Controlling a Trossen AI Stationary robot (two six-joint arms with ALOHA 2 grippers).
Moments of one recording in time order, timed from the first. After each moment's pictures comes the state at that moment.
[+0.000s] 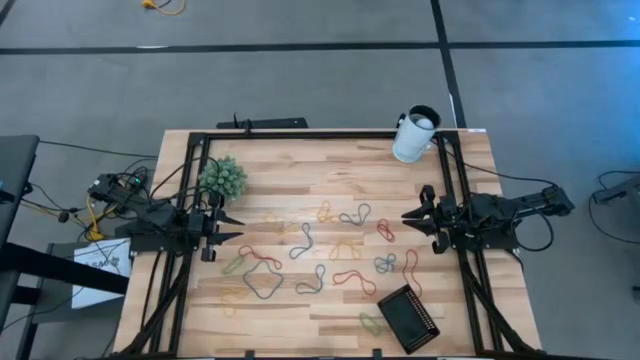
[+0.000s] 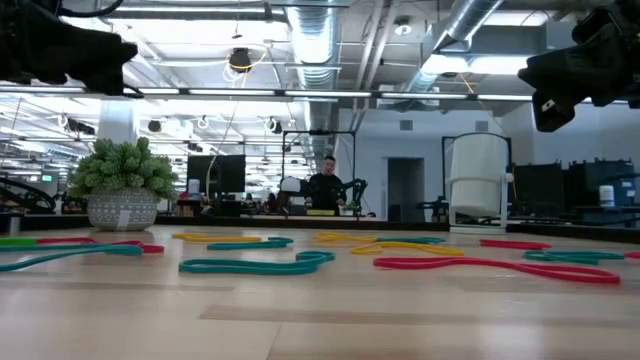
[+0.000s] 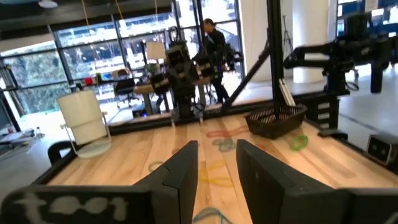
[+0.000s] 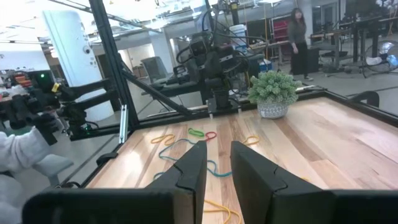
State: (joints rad) left arm -0.46 0.01 0.02 0.08 -0.38 0.17; right arm 0.24 0.01 0.00 0.04 0.16 0.16
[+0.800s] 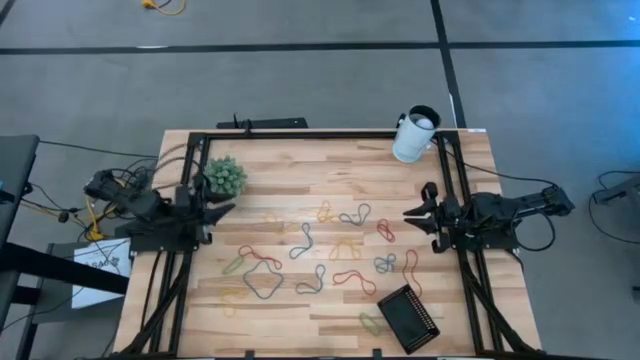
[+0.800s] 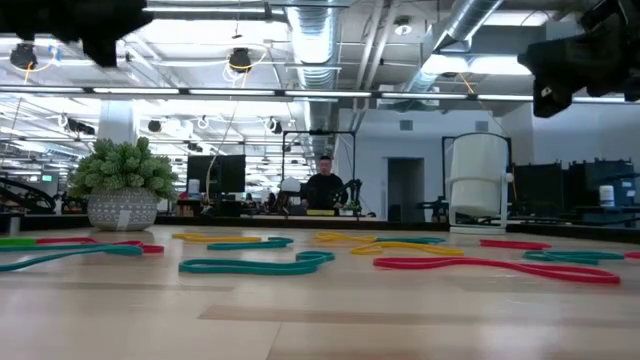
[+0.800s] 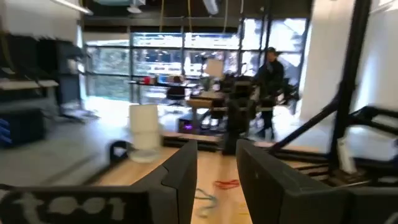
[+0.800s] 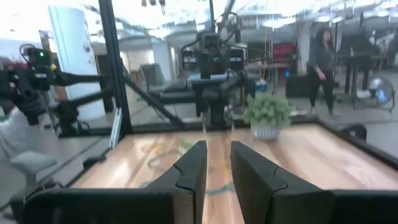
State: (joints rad) left arm -0.46 0.10 0.24 0.05 -0.66 0.09; right arm 0.23 0.01 0.00 0.12 0.16 0.02
